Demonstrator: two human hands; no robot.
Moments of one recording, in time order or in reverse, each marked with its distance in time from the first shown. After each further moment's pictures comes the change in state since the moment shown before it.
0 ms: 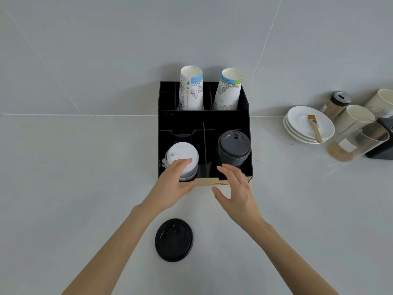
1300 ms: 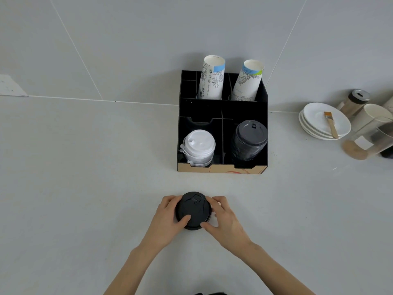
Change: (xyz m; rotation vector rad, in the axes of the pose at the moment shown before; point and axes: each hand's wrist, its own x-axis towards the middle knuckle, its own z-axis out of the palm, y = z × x) left_hand -0.107 -0.055 0.035 -0.073 0.013 -0.304; right_hand -0.069 -0.012 0.065 0.041 -0.394 0.107
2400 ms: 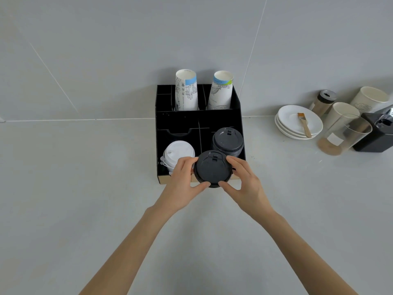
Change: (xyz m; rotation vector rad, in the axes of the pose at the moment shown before) left_hand 0.058 0.110 -0.008 0.013 0.064 0.380; right_hand 0.014 0.003 -0.109 0.068 0.425 -0.162
